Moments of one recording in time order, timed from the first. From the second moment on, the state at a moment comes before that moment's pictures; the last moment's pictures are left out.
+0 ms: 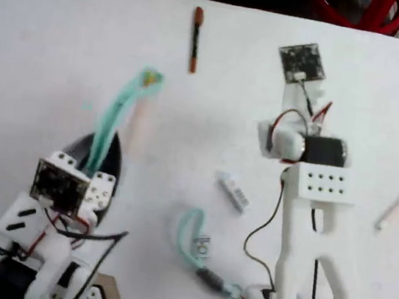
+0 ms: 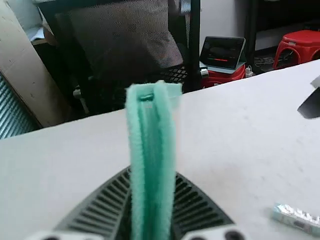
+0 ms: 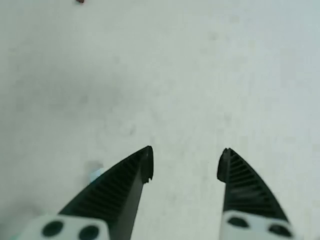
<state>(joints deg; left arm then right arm) 10.1 -104.6 67.9 59.4 -9.2 -7.6 -23.8 24.7 62.9 16.0</state>
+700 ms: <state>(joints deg) 21.8 -87.4 87.7 8.8 -8.1 -6.5 -23.1 35.1 45.0 -1.7</state>
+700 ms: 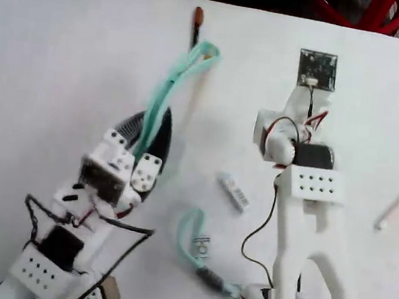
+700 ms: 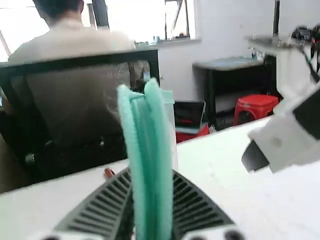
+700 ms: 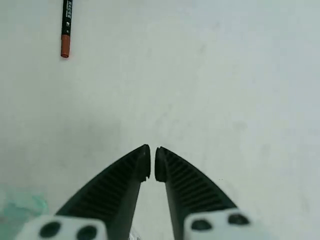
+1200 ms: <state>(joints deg) 12.9 -104.1 70.6 68.0 -9.6 -10.3 -23.1 35.9 42.3 -1.7</state>
